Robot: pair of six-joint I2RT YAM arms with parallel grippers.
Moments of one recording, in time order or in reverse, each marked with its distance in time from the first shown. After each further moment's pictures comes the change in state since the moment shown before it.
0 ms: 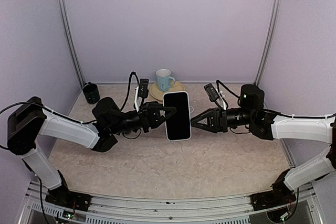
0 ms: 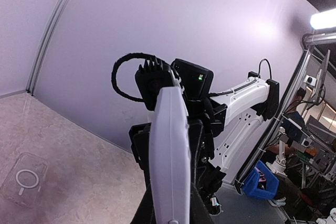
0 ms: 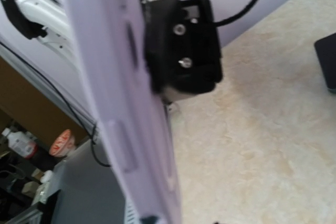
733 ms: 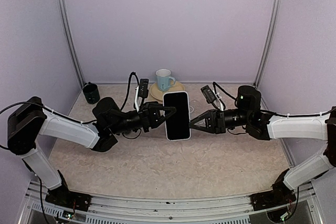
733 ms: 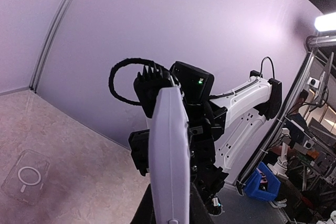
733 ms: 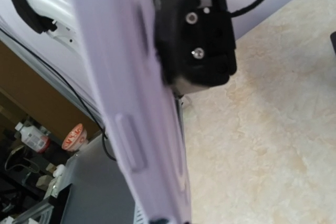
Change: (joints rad) left arm 0.001 0.001 0.000 -0.008 -0.006 -0.003; right arm 0.006 0.053 -0.001 0.066 -0.043 0.051
